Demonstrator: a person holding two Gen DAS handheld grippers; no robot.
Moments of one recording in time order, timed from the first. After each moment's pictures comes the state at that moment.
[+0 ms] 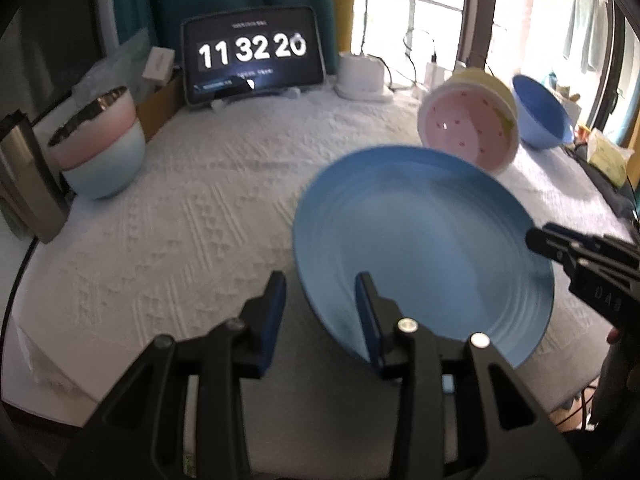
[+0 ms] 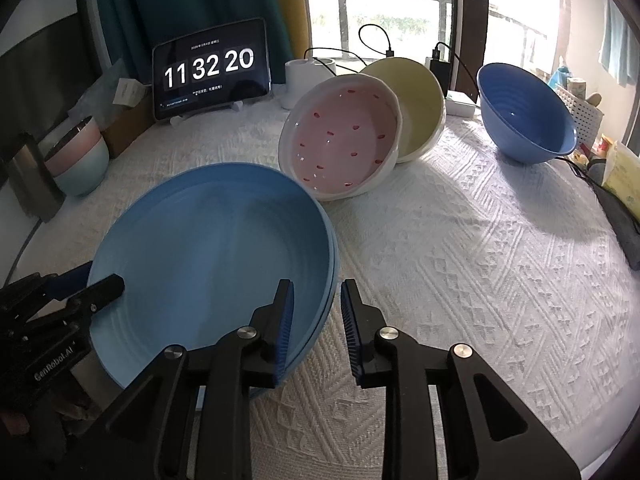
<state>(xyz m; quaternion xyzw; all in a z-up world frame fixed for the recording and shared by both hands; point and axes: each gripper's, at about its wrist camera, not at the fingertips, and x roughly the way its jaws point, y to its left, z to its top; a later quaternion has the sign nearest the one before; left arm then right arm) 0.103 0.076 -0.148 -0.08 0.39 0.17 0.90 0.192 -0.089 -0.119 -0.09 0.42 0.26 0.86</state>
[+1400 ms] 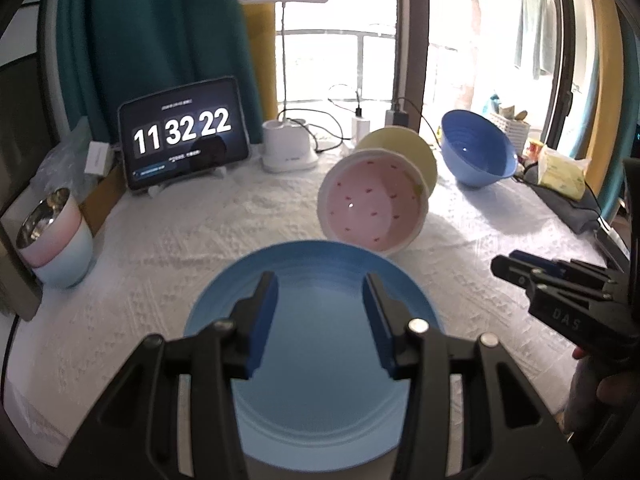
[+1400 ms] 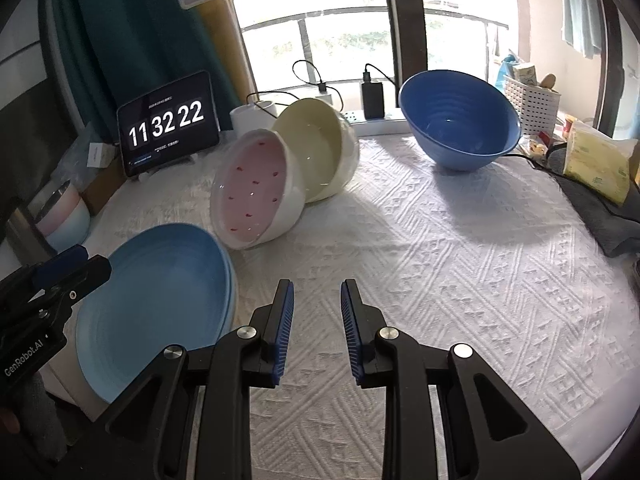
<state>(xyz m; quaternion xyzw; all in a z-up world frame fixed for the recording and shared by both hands) 0.150 0.008 -0.097 -0.03 0.33 0.10 0.94 0.225 -0.160 -0.094 -0.03 0.40 0.23 0.89</state>
